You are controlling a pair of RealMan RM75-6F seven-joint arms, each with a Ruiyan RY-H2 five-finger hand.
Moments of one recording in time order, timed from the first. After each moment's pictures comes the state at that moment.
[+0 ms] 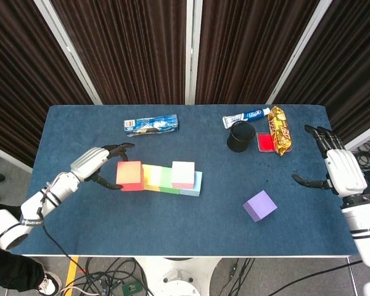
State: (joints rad) left arm -0.73 -1.17 -0.12 -1.40 1.72 0.93 -0.82; right arm 0.38 -0.82 0.24 -1.91 -1.31 1.21 0.25
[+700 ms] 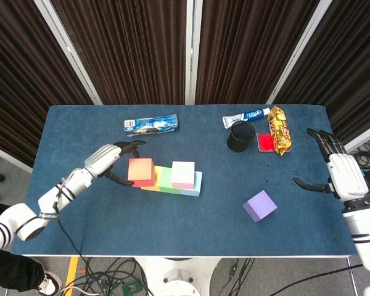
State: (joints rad) left arm -0.81 -1.31 -0.08 -1.27 1.67 0.98 -0.82; right arm 0.35 -0.84 0.23 -1.90 -1.34 1.23 0.27
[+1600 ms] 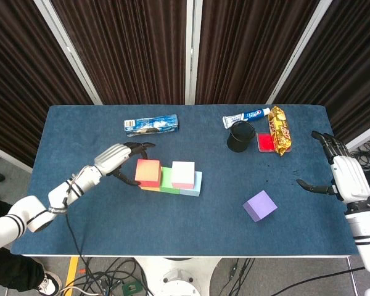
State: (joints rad) left arm -0.89 -1.40 -0.01 -1.11 1.71 1.02 -0.90; right arm 0.34 -0.85 0.23 -1.89 -1.31 1.23 0.27
